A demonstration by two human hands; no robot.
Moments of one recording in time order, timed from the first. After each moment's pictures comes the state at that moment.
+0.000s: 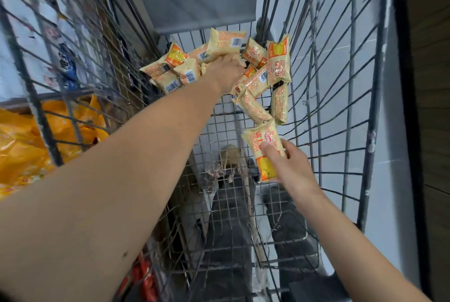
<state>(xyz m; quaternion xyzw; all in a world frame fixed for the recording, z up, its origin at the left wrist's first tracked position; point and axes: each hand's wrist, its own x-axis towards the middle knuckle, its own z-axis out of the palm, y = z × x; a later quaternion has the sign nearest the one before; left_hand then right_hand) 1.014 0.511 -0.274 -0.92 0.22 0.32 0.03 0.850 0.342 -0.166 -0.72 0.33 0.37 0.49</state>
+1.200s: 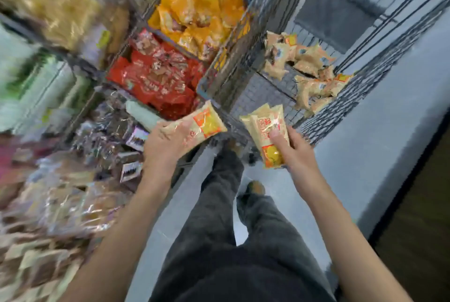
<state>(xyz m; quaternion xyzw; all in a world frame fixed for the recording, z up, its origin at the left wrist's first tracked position) 0.536 0.409 0.065 -0.50 -0.63 -0.21 -0.55 0.713 0.265 0.029 -0.69 -0.09 0.49 0.53</state>
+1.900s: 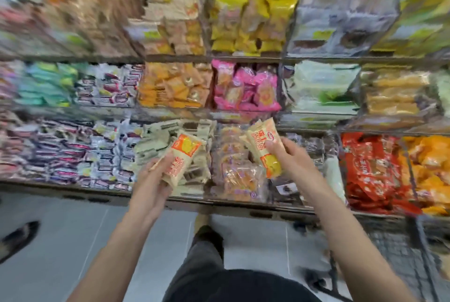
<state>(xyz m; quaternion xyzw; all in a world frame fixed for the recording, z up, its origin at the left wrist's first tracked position) 0.111 0.282 0.154 -0.04 -0.60 -0.66 -0.45 0.345 0.426 0.158 -0.49 -0.57 0.62 0.23</state>
